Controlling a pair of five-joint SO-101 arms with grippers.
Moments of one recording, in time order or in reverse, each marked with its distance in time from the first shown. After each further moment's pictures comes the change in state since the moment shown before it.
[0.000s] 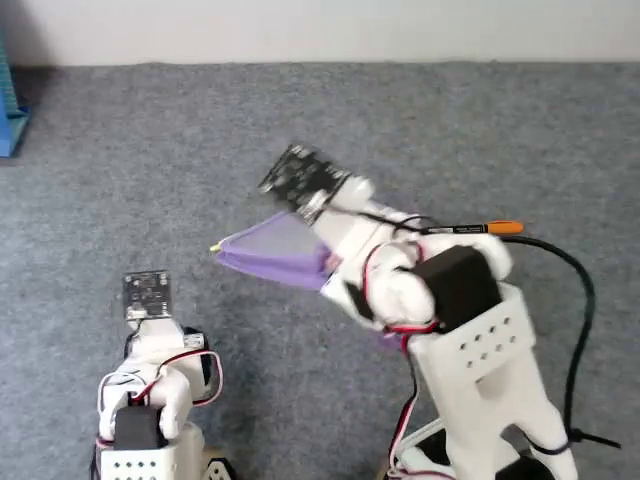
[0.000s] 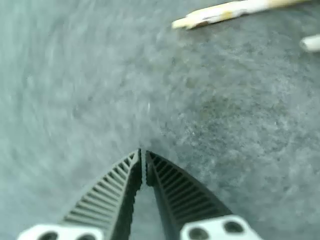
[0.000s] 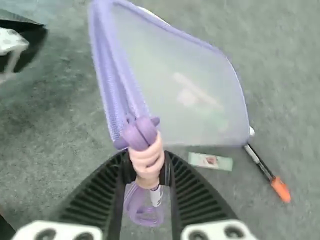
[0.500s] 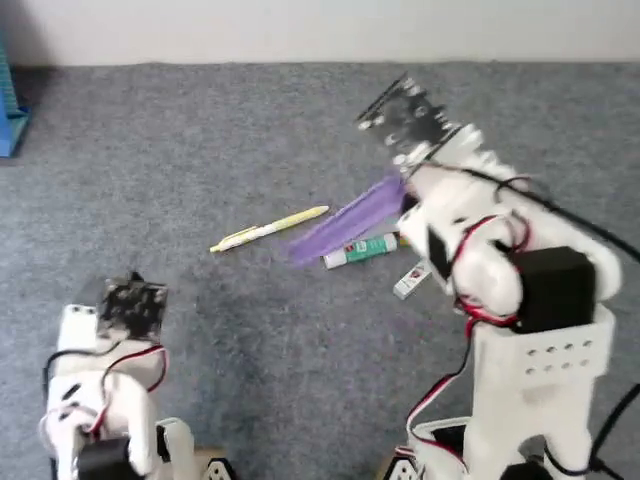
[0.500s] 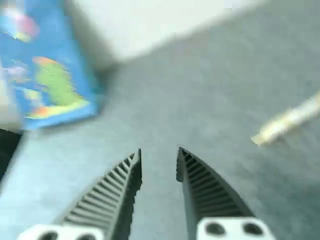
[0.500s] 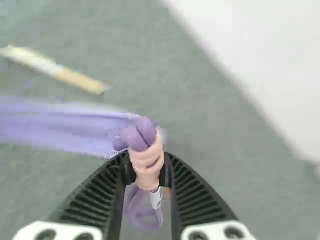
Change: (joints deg) left arm -13.8 -0.4 -24.2 -5.9 -28.7; right arm 19.8 0.0 -11.4 -10.3 12.5
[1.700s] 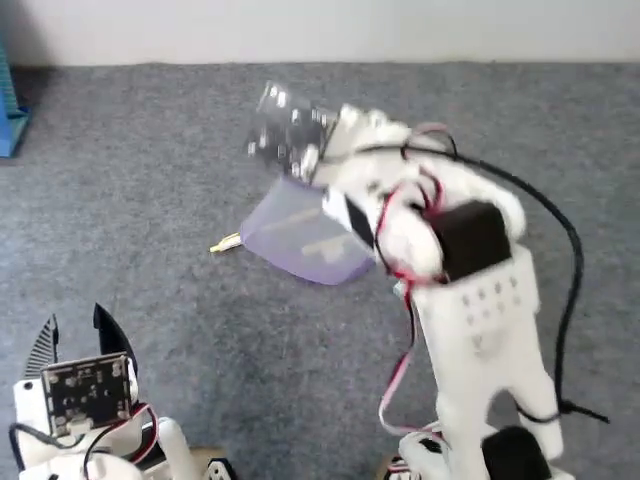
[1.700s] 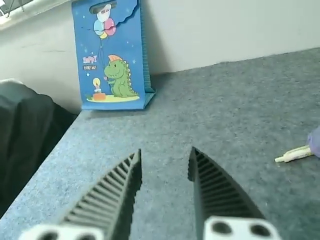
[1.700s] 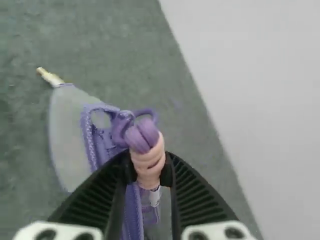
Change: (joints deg) left arm -8.7 -0.2 -26.5 22.2 6.8; right arm -16.8 9.5 -2.9 -4.7 10.4
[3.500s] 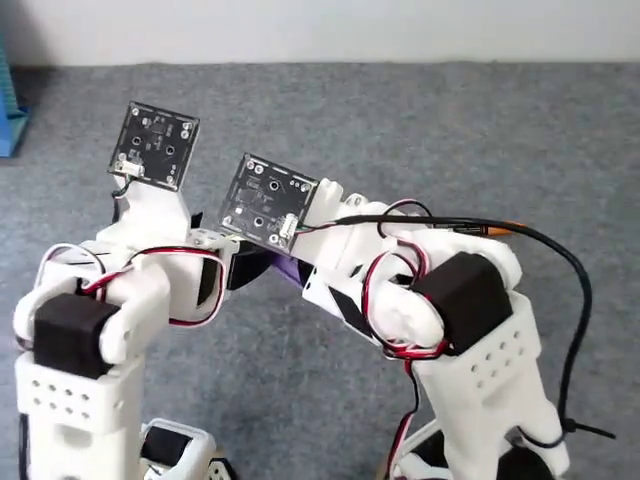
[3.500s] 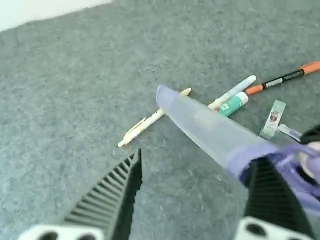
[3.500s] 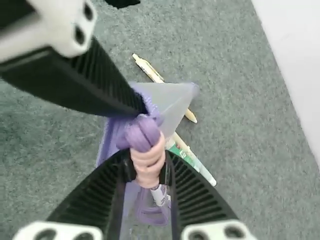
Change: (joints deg) left arm 39.6 63.2 -33.8 3.9 18.8; right arm -10.4 -5.9 2.5 14.8 -12.1
